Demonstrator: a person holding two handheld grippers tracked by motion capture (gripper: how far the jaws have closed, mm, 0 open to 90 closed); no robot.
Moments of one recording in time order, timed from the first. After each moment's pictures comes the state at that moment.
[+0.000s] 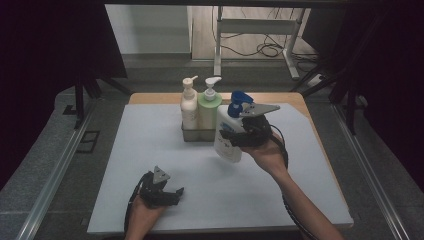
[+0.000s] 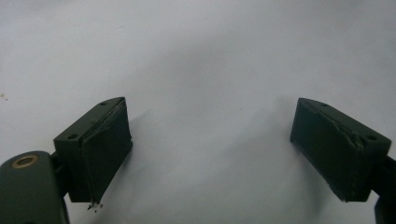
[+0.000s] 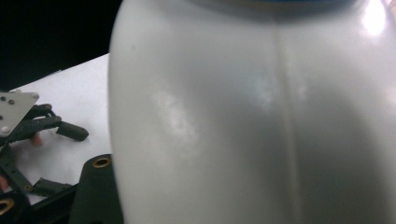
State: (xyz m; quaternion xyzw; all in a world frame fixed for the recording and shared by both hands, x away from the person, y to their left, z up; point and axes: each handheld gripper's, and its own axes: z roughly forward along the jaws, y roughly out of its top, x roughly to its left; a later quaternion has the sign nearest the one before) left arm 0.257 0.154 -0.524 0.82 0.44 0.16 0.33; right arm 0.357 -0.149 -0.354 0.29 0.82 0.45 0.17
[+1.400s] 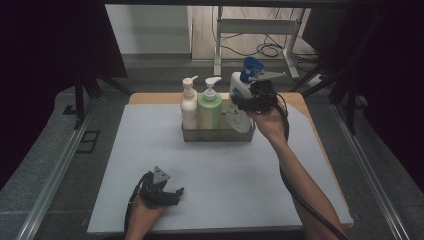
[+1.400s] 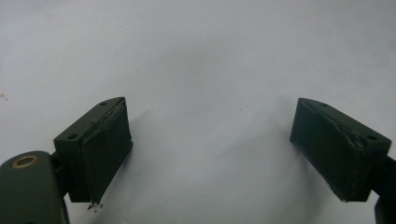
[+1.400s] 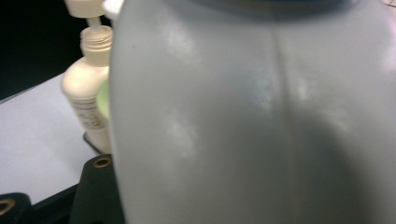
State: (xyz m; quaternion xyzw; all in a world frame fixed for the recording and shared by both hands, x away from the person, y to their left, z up) left arm 0.257 0.154 -0.524 0.82 0.44 0.16 0.33; right arm 0.439 -0.165 -0.328 0.37 0.78 0.44 0.24
